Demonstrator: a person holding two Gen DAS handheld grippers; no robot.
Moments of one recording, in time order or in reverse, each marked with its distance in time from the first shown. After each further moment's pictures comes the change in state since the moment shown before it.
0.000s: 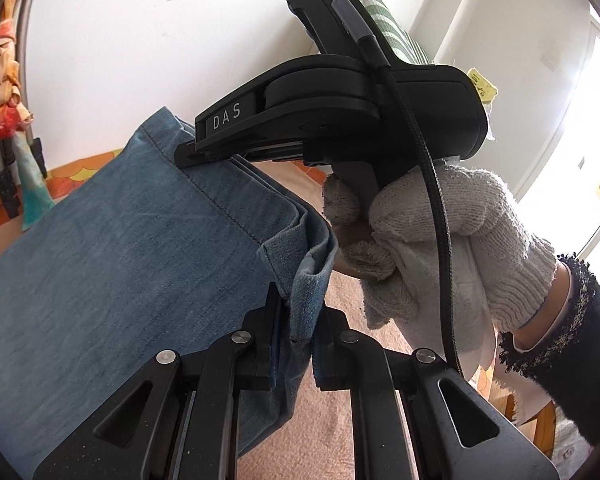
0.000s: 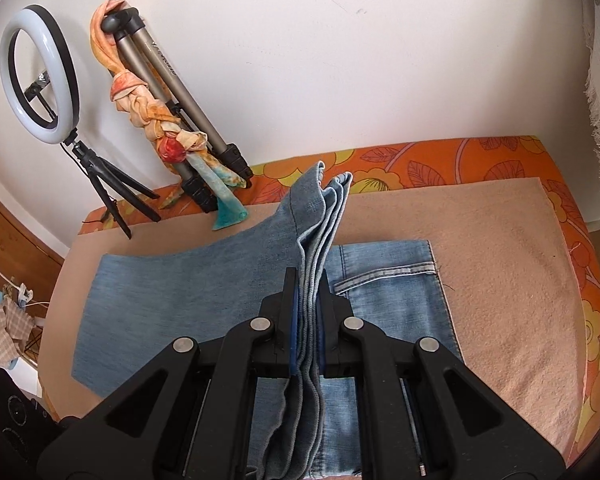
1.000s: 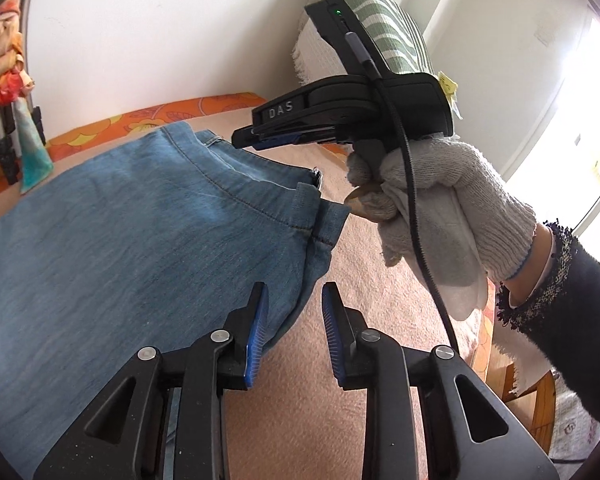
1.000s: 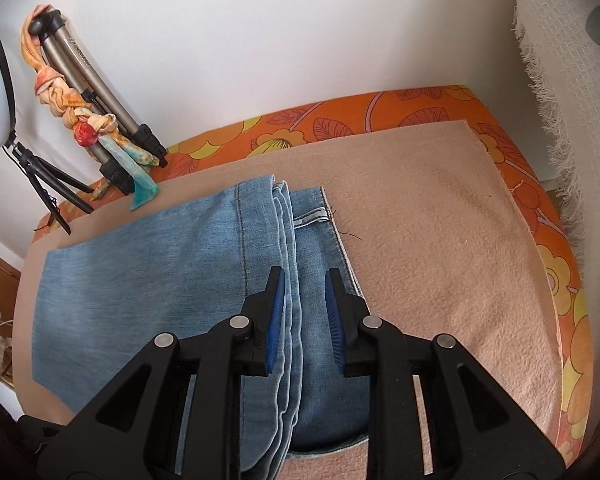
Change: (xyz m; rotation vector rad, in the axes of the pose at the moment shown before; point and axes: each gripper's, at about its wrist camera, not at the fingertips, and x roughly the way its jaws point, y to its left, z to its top) left arm -0.009 -0.011 -0.024 0.027 0.082 -0.003; right arm -0.007 -0.047 -0.036 0.103 0.028 -0.155
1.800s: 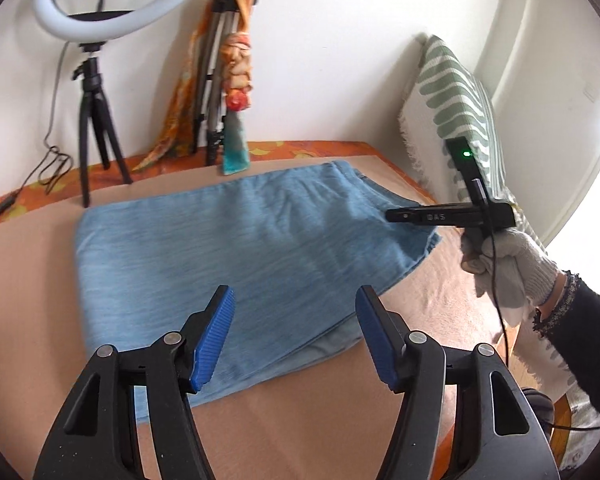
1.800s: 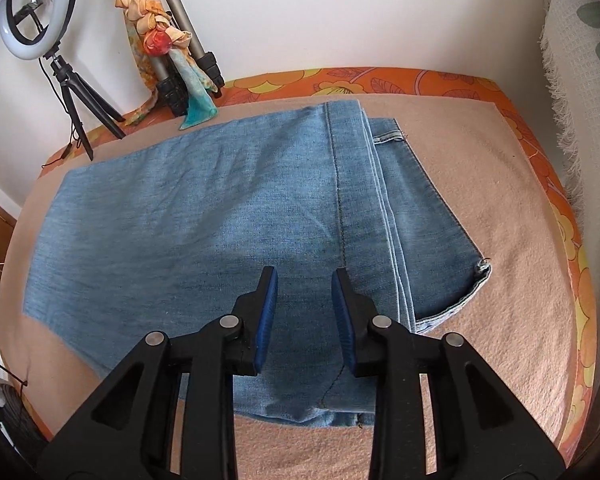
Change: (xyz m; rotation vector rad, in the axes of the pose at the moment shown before) left arm -0.174 0.087 -0.079 -0.186 -0.149 0.279; right arm -0.023 0.070 -0.060 -0.146 0.063 -0.058
